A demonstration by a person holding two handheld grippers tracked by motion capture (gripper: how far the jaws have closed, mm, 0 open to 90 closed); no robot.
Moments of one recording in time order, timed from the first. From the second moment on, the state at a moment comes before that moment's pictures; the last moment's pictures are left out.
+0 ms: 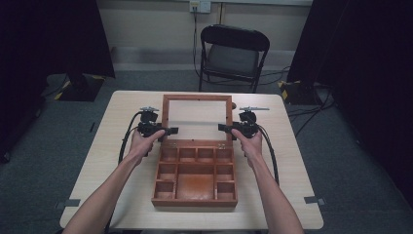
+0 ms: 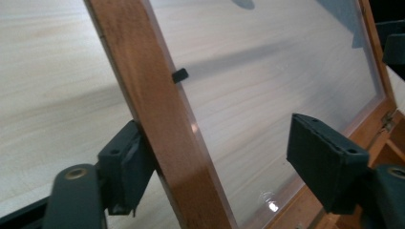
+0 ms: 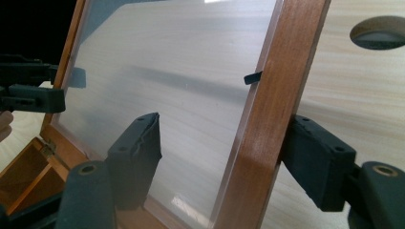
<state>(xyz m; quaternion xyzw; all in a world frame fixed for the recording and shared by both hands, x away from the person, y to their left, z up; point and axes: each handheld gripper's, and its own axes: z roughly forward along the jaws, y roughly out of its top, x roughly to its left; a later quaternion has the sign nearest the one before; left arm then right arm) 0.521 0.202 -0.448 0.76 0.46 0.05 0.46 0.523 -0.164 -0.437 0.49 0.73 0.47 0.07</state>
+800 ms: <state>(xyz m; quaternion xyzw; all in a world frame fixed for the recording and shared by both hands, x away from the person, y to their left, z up) 0.501 0.205 -0.420 0.75 0.43 0.07 0.49 0.509 -0.169 -0.406 0.46 0.73 0.50 0.08</state>
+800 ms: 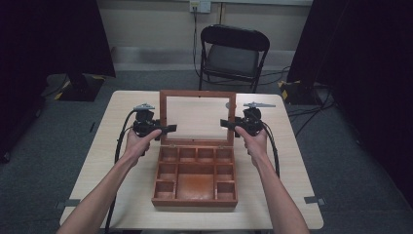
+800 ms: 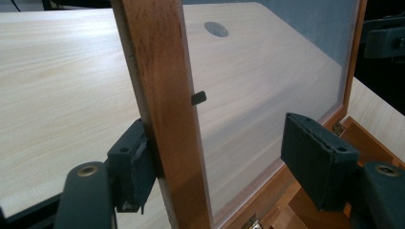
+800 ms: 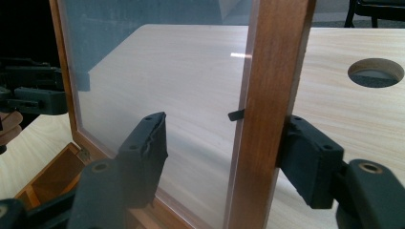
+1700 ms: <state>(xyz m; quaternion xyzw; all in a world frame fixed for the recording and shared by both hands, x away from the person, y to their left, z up) 0.485 0.208 -0.405 0.76 0.41 0.08 0.50 0.498 -0.162 -0.392 0.45 0.74 0.50 0.10</state>
